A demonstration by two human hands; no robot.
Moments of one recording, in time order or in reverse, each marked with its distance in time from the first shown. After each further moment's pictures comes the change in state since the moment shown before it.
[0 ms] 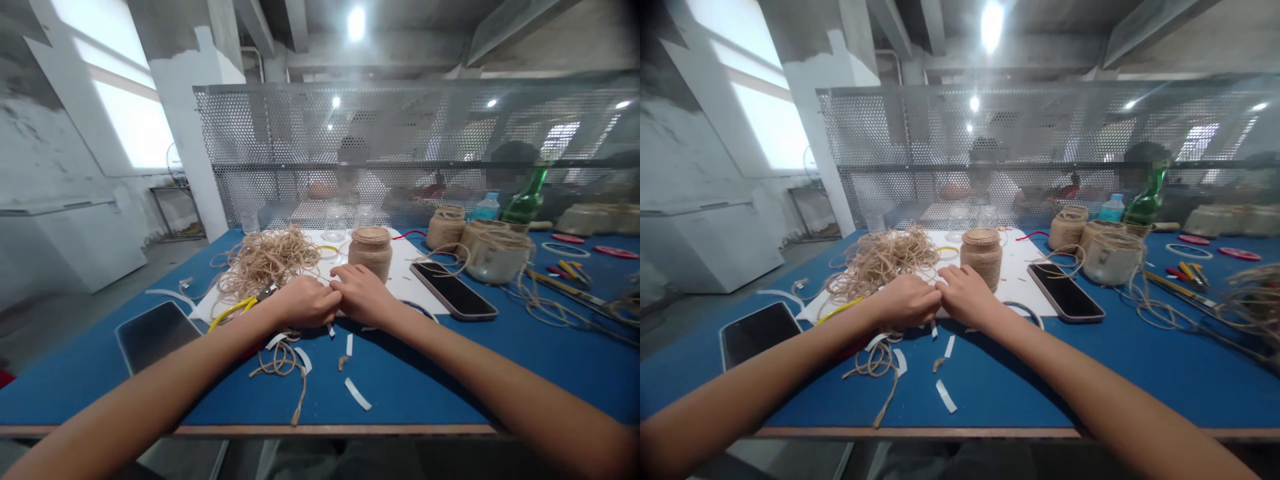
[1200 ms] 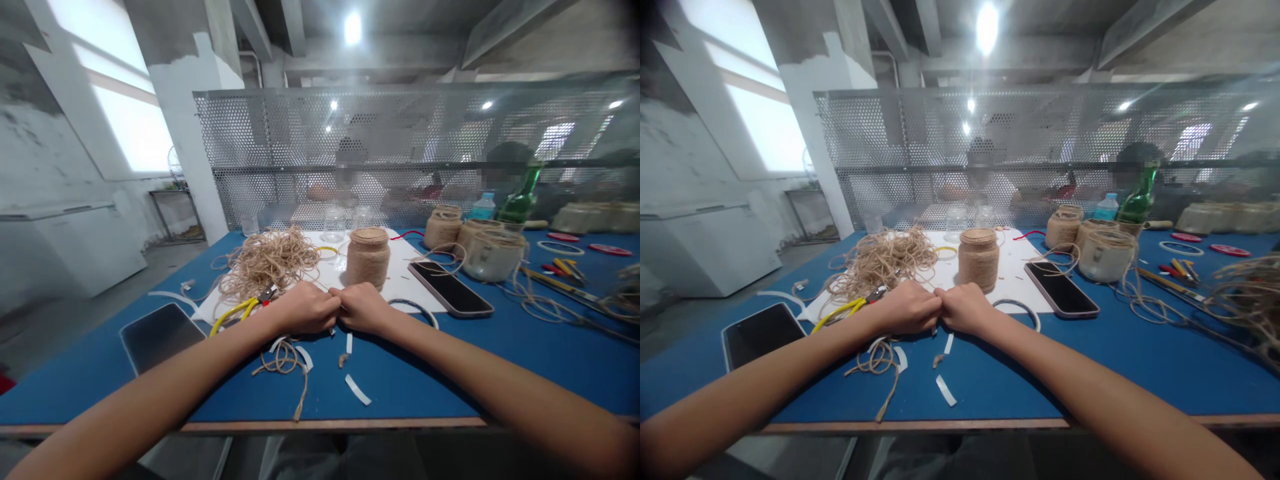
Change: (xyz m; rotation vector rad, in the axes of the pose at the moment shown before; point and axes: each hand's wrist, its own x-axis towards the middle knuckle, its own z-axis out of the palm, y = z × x) left_hand -0.005 0.015 0.009 -0.086 0.026 0.008; right_hand -0.010 -0.014 0.000 -0.003 -0.228 0.173
